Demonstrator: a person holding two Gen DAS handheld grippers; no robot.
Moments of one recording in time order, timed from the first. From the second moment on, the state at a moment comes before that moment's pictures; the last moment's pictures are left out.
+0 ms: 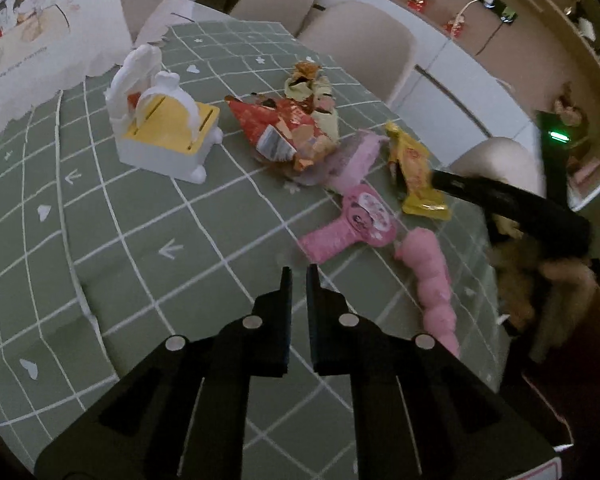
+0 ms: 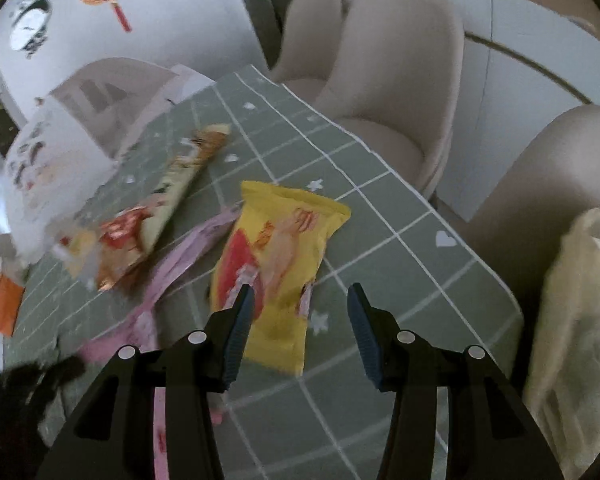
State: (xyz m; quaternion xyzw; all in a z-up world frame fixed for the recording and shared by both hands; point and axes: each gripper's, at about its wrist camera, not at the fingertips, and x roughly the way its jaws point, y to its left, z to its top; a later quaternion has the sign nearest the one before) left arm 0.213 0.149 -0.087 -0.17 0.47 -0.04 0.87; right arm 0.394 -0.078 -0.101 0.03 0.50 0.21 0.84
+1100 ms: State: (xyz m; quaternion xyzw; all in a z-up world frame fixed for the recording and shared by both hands) left arm 0.280 0.114 -0.101 -0.07 0.49 -0.14 0.86; right arm 0.324 -0.136 -0.052 0.02 0.45 0.19 0.87
